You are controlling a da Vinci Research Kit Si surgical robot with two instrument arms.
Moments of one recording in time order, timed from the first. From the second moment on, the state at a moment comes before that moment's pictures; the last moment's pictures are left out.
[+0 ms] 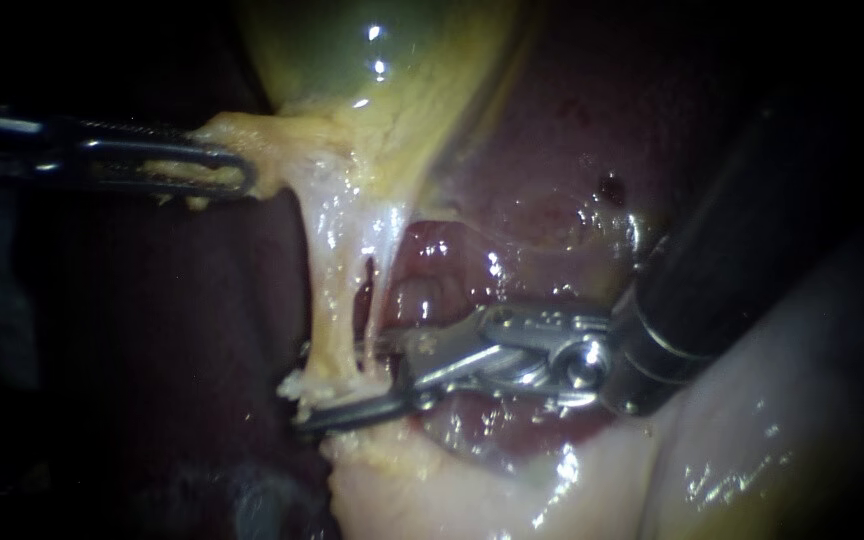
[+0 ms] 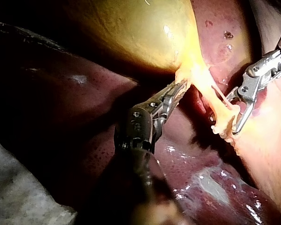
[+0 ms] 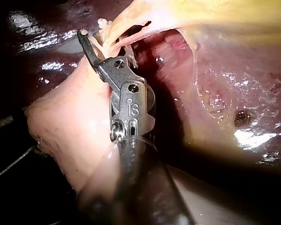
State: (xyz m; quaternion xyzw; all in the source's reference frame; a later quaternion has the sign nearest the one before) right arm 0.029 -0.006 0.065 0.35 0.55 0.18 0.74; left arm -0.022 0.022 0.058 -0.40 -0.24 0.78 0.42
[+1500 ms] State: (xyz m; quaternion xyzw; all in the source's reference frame) right arm 0.019 -0.002 0.062 0.34 0.55 0.20 0.74; left arm -0.022 0.021 0.058 -0.40 -0.24 0.78 0.42
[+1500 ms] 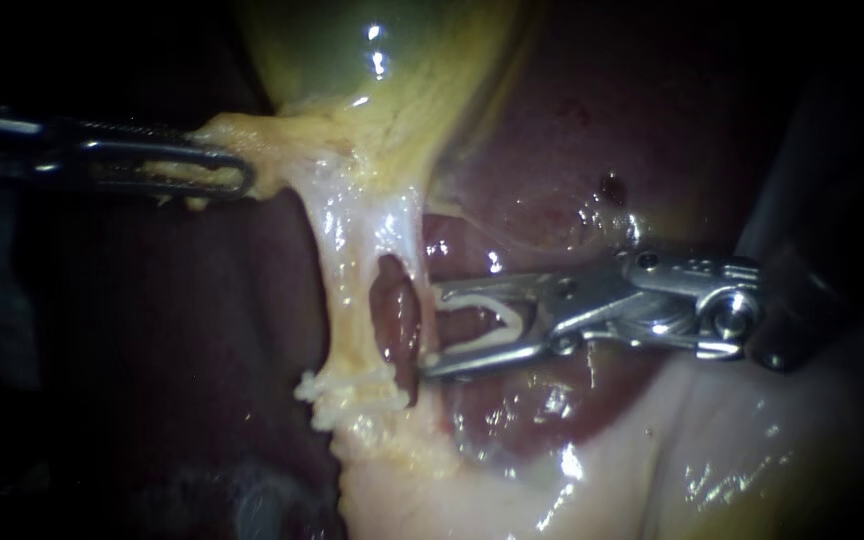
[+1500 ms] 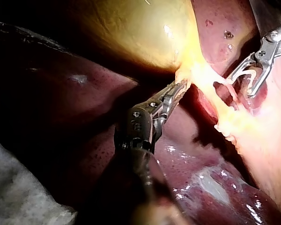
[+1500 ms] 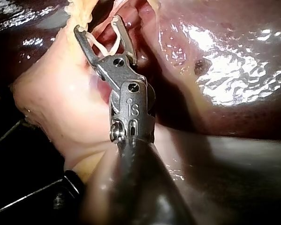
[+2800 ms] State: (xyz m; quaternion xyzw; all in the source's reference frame) right arm 0.023 -0.003 0.057 0.34 0.55 0.19 0.73; left arm -0.022 0.021 0.058 -0.40 -0.24 0.78 0.42
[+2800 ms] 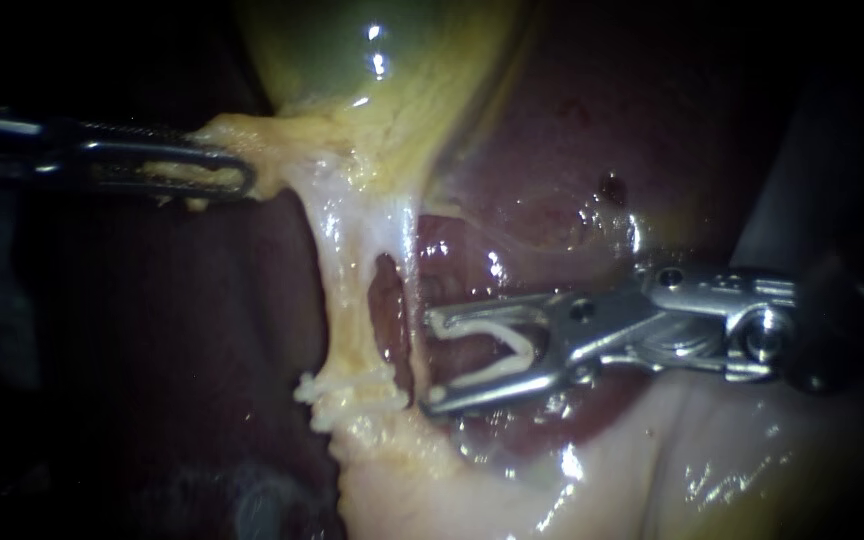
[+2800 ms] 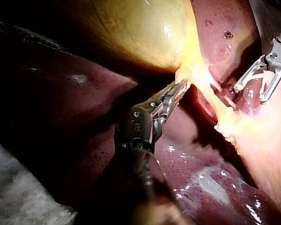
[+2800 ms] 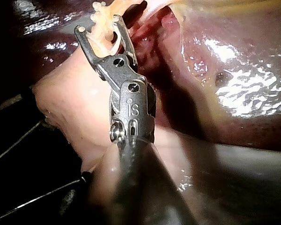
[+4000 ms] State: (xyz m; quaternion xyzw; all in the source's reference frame) right arm 0.025 -0.004 0.068 0.35 0.54 0.21 0.73; left arm -0.022 0.021 0.058 -0.40 -0.24 0.78 0.42
